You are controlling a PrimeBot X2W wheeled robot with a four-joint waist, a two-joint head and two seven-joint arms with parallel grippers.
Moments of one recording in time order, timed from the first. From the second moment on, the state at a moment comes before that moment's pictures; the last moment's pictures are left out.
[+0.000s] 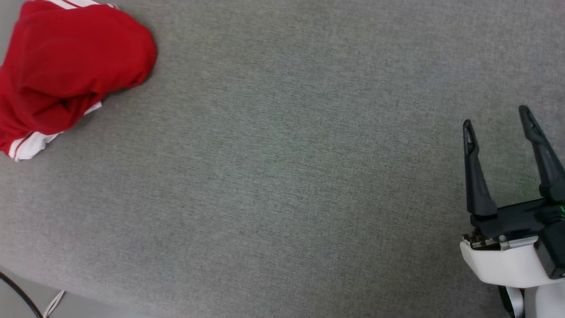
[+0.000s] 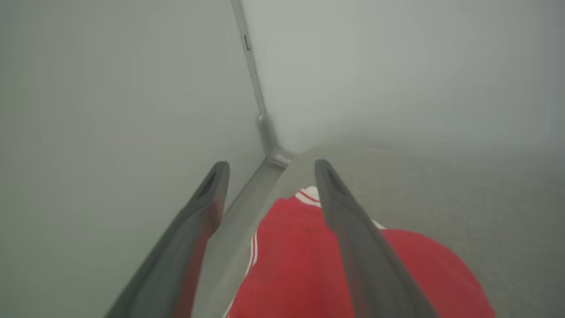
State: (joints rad) left arm -0.91 0.63 0.06 0.66 -0.57 -0.13 0.02; right arm -0.12 -0.06 -0.01 -0.29 -0.22 0.13 -0.26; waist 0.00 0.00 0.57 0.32
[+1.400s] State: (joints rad) left arm -0.99 0.90 -0.49 0.55 -1.04 -0.13 0.44; right arm -0.17 -0.06 0.02 -0.26 -0.18 0.13 -0.26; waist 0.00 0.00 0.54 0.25
